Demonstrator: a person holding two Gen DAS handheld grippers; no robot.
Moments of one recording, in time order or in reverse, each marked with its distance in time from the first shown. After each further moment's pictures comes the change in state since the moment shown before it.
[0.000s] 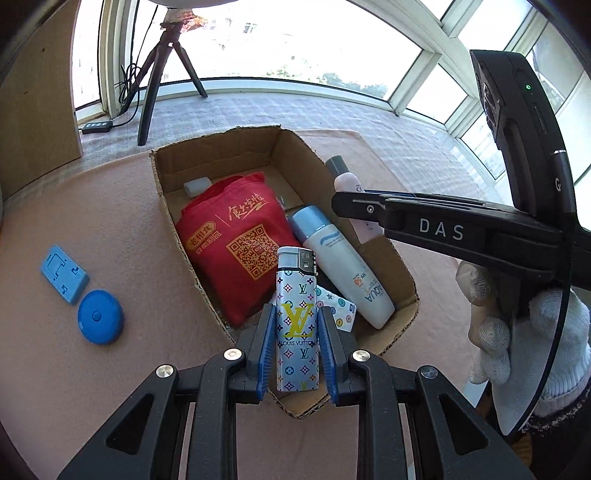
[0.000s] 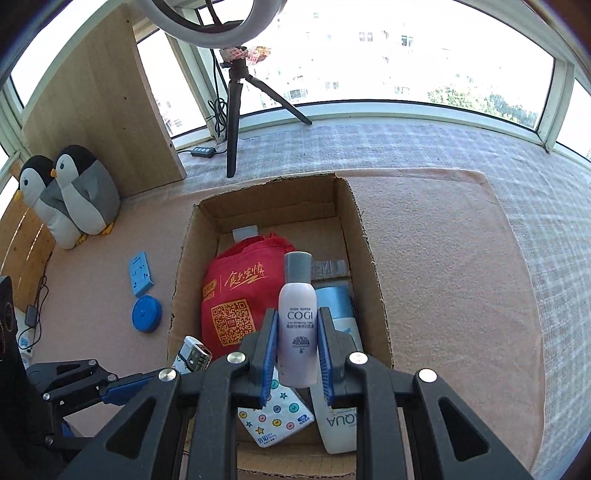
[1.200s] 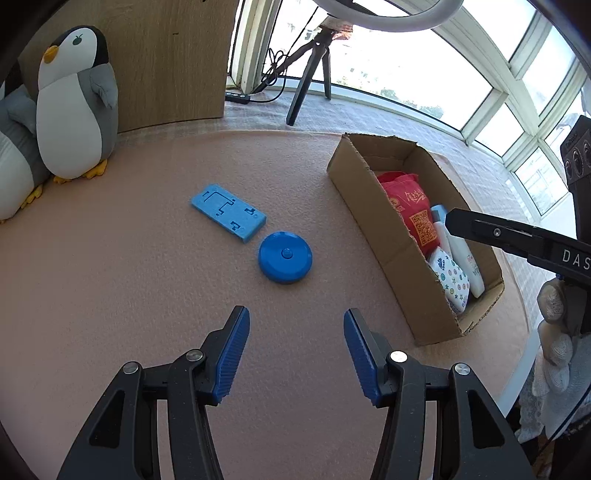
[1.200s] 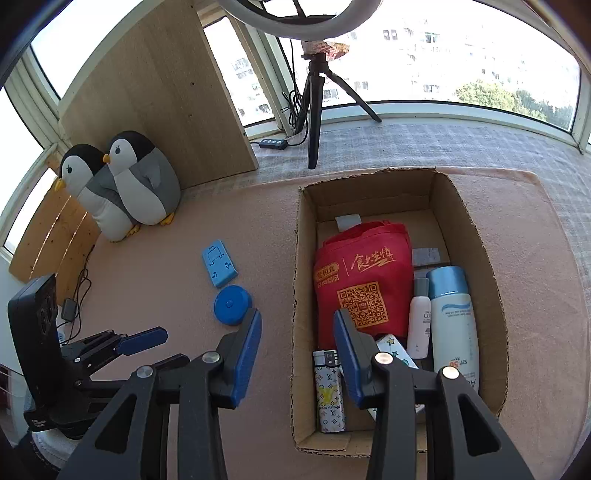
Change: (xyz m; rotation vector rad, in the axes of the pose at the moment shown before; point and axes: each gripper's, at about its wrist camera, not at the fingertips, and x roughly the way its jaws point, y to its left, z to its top) left arm -0.075 0.146 -0.060 -0.172 -0.048 0.178; right arm -0.007 0.101 -0.018 -0.035 0.008 0.160
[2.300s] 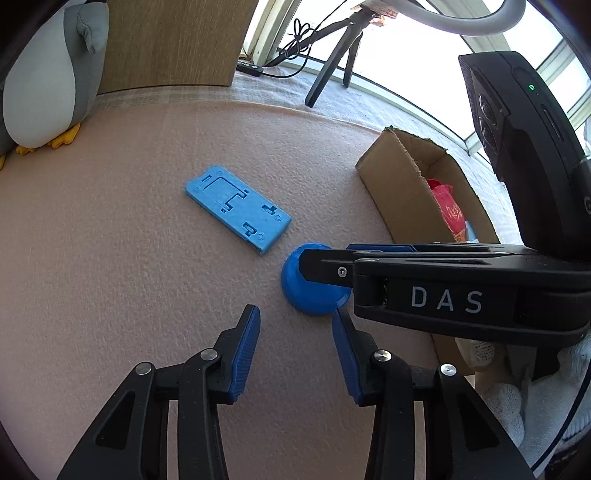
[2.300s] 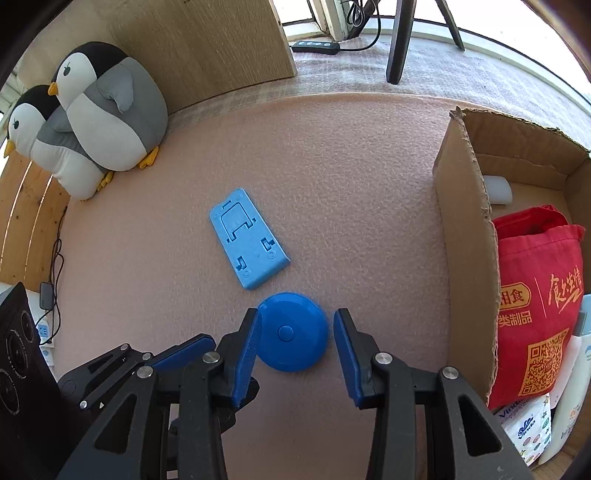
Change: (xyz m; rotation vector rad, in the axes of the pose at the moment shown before) left arm 0.068 0.039 0.023 -0.067 0.048 -0.115; right arm 0.146 0.054 0.028 0.014 0.301 -0.029
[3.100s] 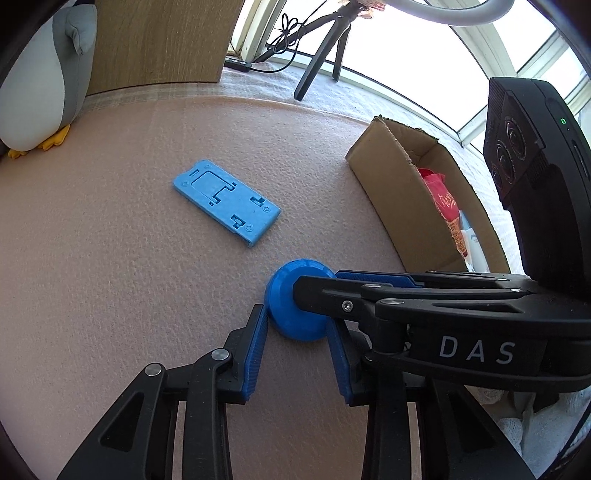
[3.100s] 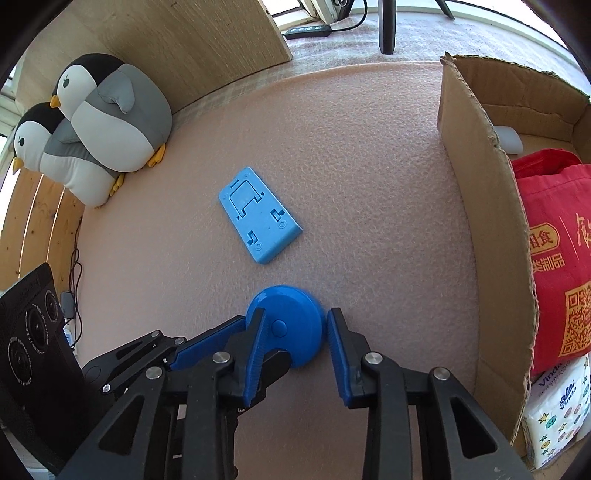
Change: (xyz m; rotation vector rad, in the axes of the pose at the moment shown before) left arm 0.002 -0.006 -0.002 0.038 0.007 -0.013; right arm -0.002 0.000 -0.024 0.089 -0.006 0.106
